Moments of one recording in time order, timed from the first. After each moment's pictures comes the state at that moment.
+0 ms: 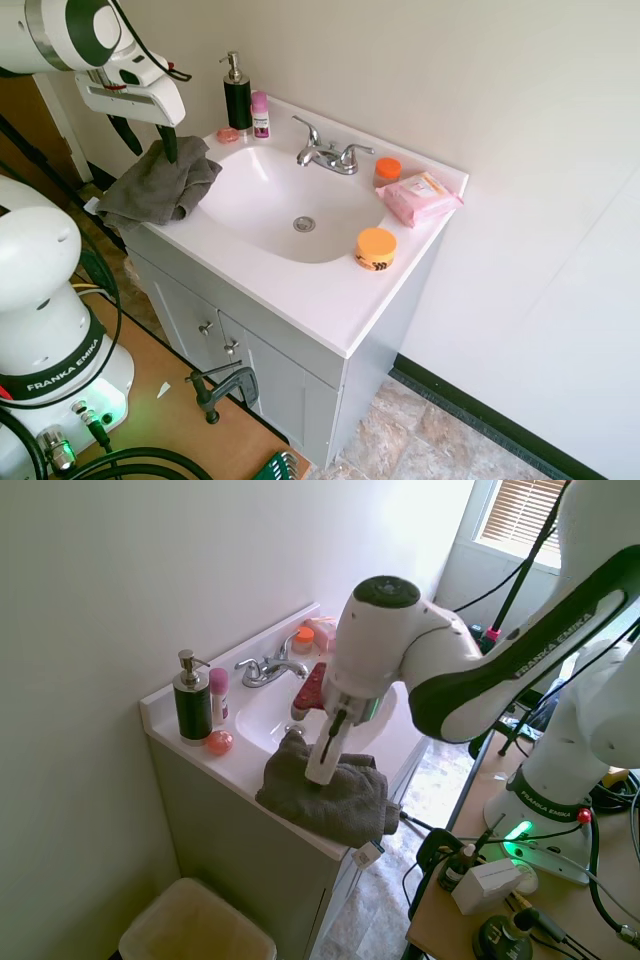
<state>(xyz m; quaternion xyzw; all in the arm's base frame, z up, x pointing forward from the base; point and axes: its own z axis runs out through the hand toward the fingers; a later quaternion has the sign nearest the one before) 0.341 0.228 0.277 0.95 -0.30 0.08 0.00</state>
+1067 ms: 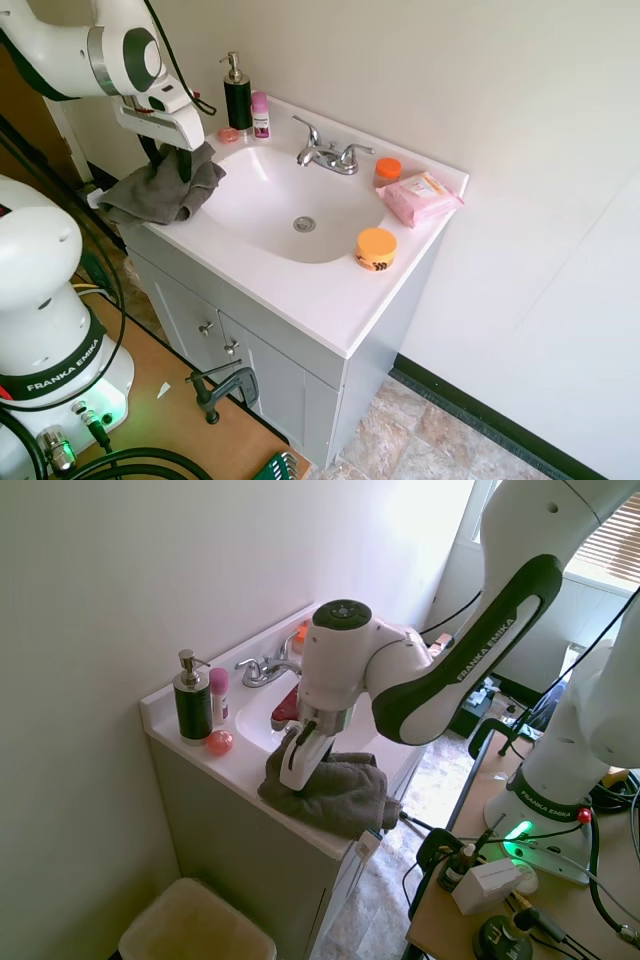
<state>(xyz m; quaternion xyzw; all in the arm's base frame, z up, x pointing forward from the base) 0.376 0.216 0.243 0.94 -0.35 0.04 0.01</state>
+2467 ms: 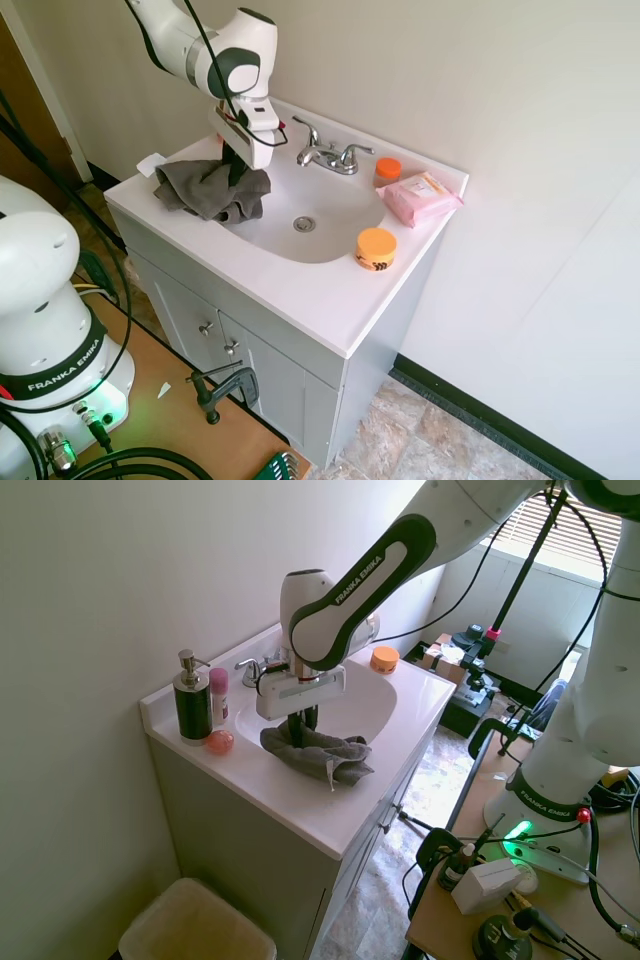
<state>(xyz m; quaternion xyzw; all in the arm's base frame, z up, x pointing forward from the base) 0.485 0.089 0.199 0.84 -0.53 -0.12 -0.01</state>
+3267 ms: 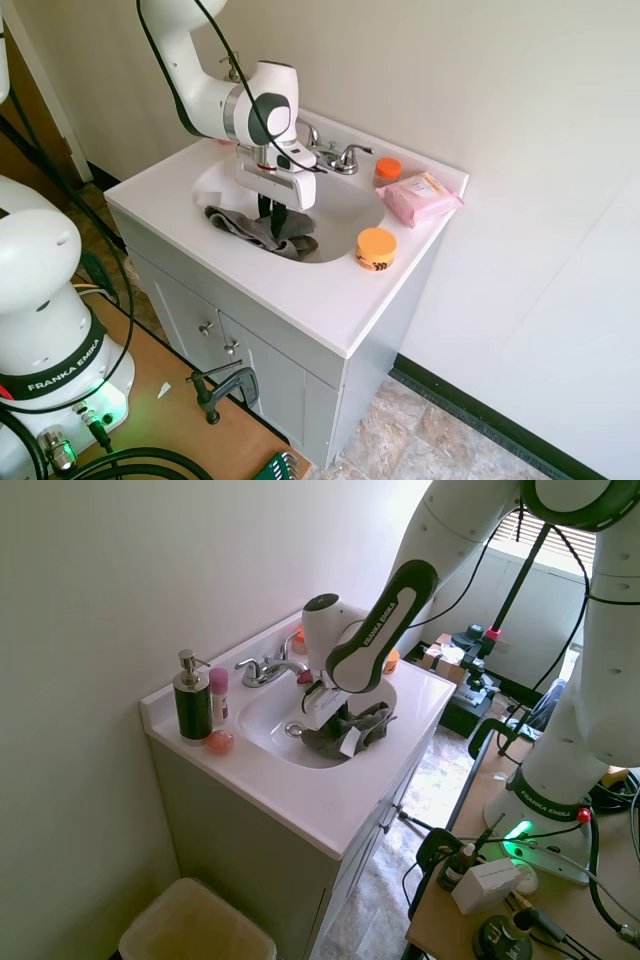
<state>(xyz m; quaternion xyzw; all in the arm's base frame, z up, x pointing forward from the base) 0.470 -0.004 0.150 0.90 -0.42 -0.04 0.12</state>
